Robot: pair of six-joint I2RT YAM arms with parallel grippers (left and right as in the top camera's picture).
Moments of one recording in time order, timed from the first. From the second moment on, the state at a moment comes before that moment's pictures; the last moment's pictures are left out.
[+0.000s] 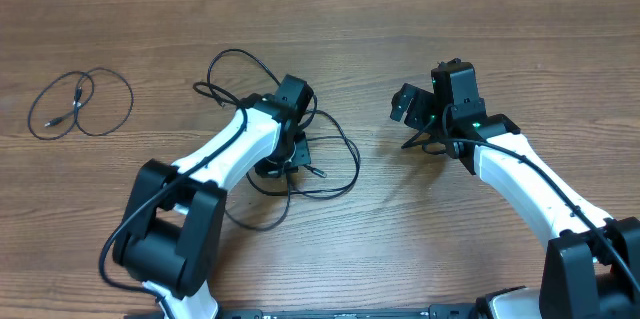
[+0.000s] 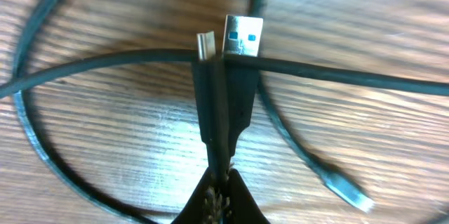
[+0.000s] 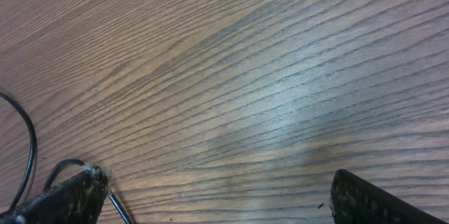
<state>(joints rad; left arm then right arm) -0.44 1.86 1.20 -0.86 0.01 -0.64 0.26 1.57 0.96 -0.32 0.01 0.60</state>
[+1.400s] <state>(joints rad) -0.44 1.05 1.31 -0.74 0.01 -0.28 0.26 1.57 0.96 -0.32 0.01 0.60</state>
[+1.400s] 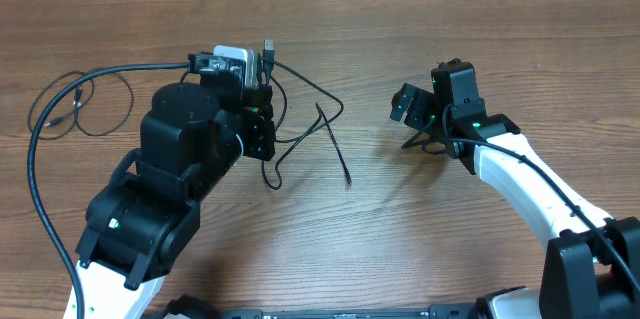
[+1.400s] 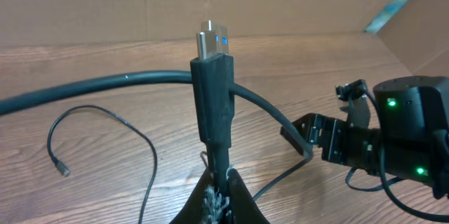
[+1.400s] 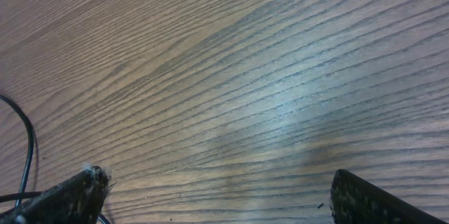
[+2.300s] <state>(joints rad) -0.44 1.54 1.31 -0.85 0.00 -0.26 0.26 1.57 0.96 -0.32 0.01 0.60</state>
